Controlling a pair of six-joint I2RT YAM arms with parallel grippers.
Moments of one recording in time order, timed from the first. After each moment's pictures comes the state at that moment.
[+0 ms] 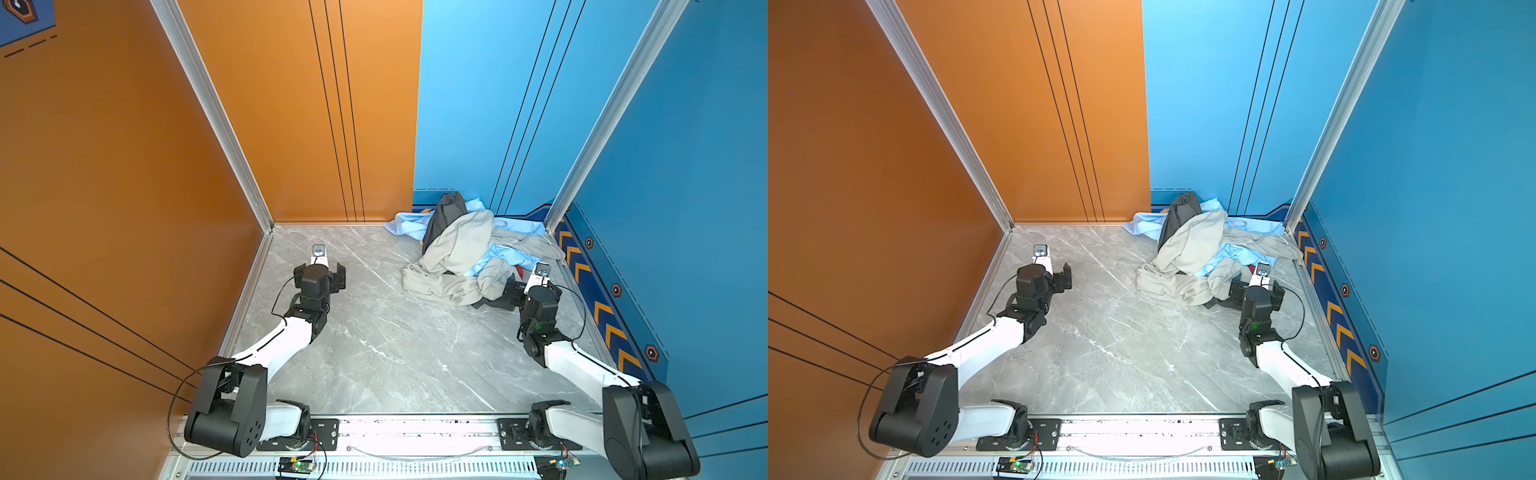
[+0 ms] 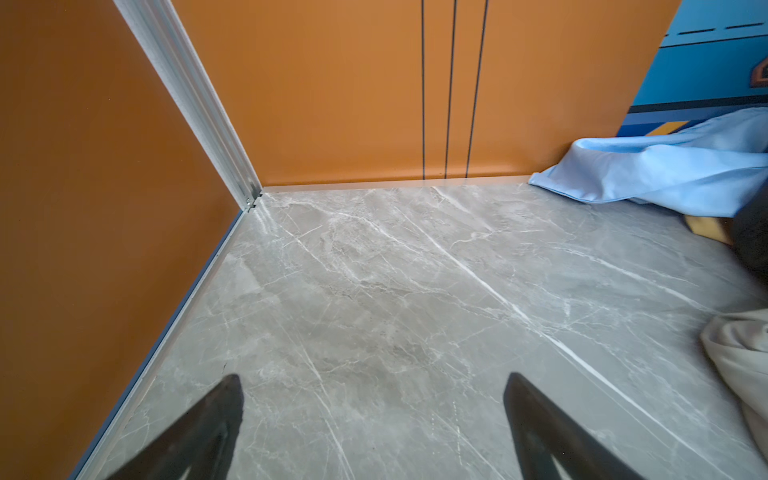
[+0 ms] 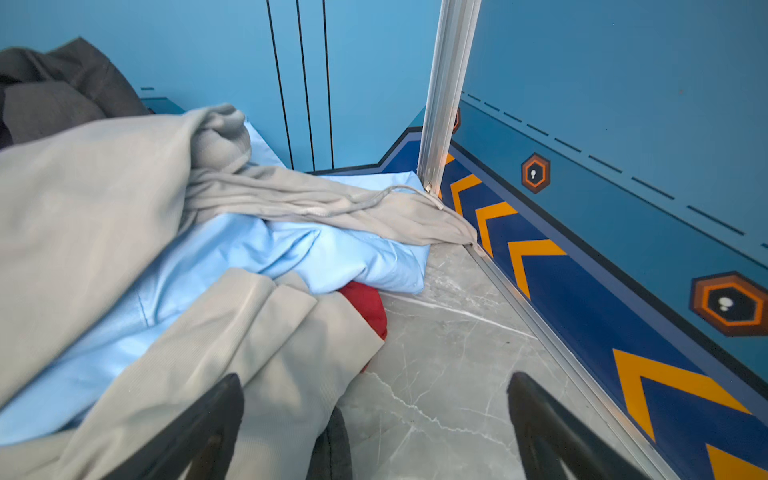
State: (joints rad) left arm -0.23 1.32 0.68 0.29 -0.35 -0.02; right arm 0.11 1.17 0.45 0.47 0.45 0.09
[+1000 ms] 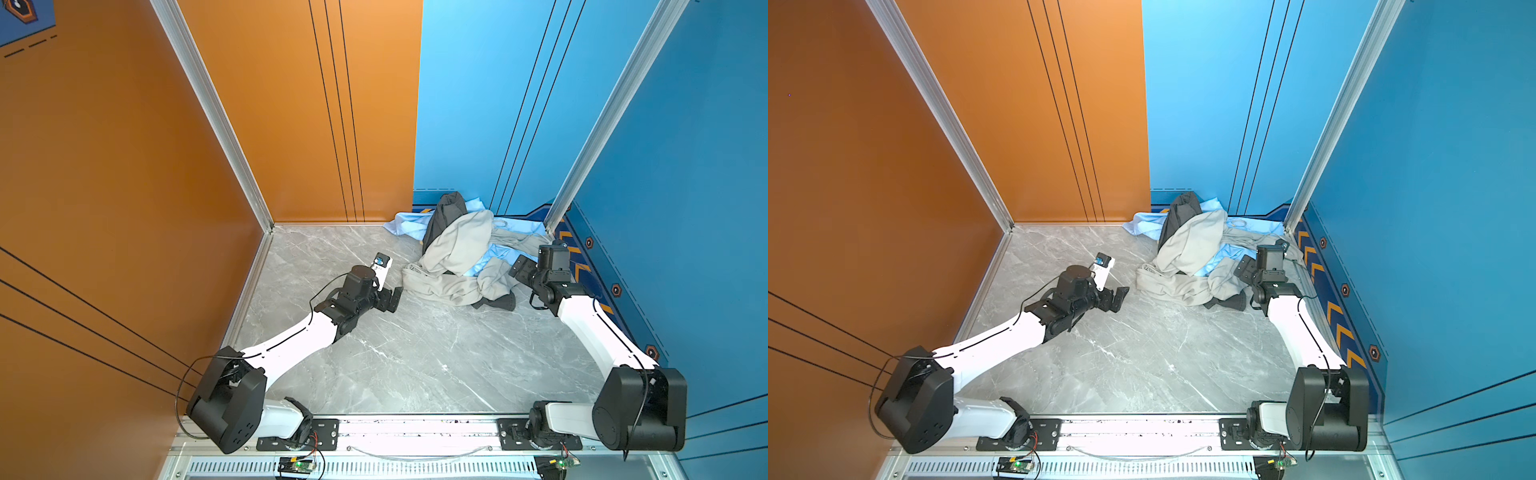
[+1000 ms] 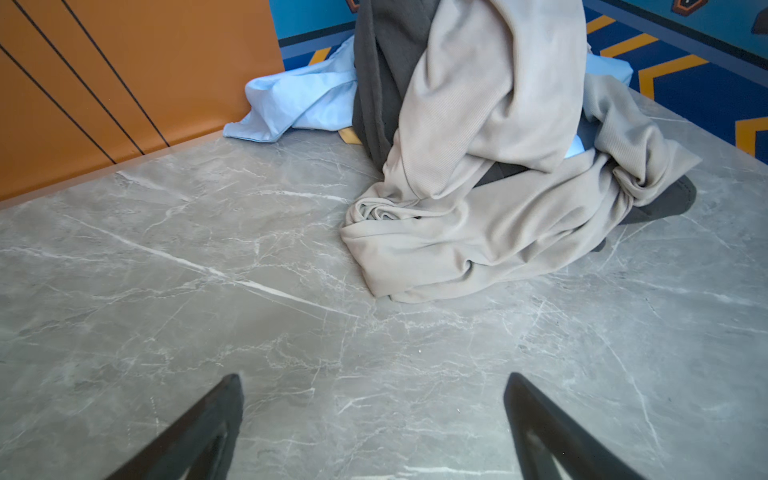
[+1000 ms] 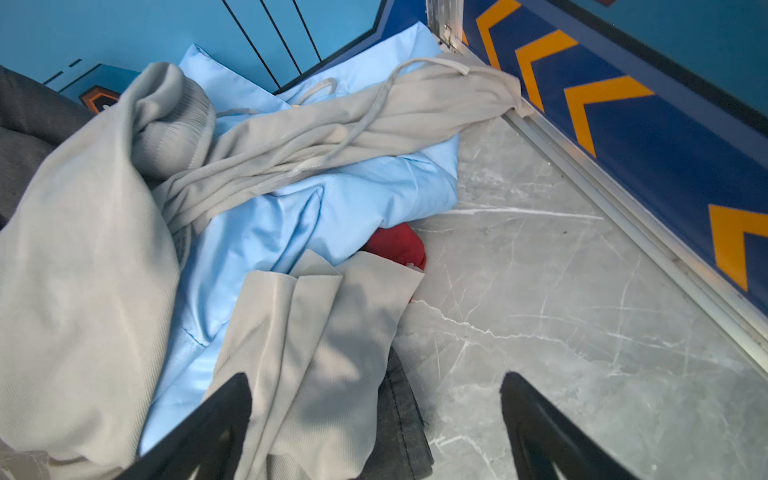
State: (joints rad) left arm -0.58 1.37 0.83 0.01 -0.04 -0.06; right arm -0.04 1.32 0.94 -0.33 0.15 0.50
